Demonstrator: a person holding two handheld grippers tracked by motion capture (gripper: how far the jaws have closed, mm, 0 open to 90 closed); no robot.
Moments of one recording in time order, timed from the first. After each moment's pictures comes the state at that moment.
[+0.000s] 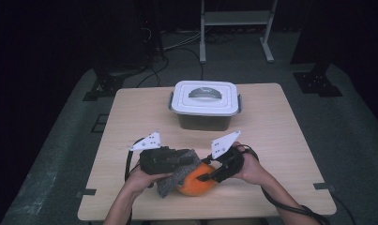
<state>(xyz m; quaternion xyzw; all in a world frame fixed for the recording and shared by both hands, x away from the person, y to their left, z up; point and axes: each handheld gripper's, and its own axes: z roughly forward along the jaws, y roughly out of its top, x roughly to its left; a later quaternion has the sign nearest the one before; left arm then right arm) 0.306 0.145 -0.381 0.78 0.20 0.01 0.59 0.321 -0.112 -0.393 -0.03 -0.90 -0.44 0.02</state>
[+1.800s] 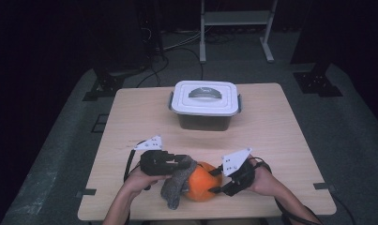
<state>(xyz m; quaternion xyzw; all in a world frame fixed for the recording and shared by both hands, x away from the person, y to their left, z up) 0.316 0.148 -0.404 0.80 0.21 -0.03 0.56 0.292 -0.142 -0.414 0.00 -0.91 -0.42 -0.02</state>
